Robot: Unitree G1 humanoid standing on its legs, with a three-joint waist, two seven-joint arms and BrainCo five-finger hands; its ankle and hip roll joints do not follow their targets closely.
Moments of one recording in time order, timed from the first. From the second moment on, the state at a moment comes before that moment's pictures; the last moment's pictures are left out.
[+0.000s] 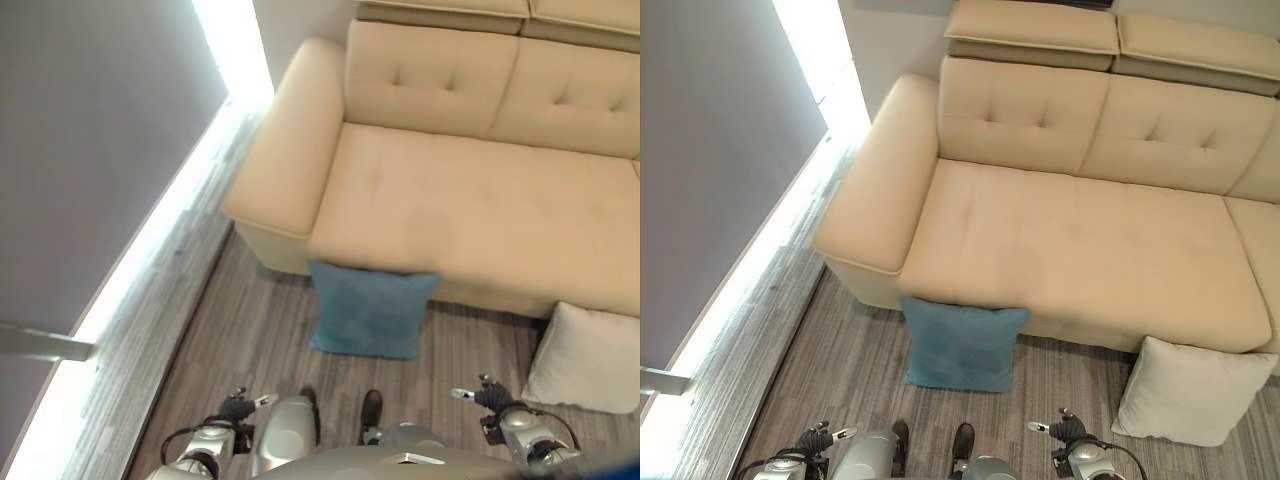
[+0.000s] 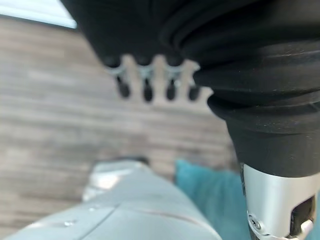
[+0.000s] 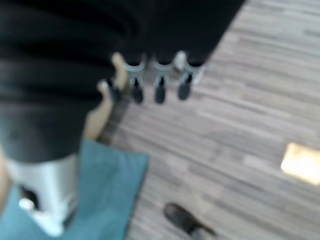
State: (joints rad) left arm -0.08 0.25 -0.15 1.28 -0.22 -0.07 0.04; right arm -0.14 -0.29 0.24 1.27 0.11 -0.07 -0.10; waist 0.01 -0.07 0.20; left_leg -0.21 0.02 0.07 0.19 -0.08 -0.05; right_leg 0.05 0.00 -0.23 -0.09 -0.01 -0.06
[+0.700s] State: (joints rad) left arm -0.05 0.30 -0.15 1.30 -0.22 -0.08 0.05; right arm -0.15 -0.27 0.24 1.24 0.09 -0.07 -0.10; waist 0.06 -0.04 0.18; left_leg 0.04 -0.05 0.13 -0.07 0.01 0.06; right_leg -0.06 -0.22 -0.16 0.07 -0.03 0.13
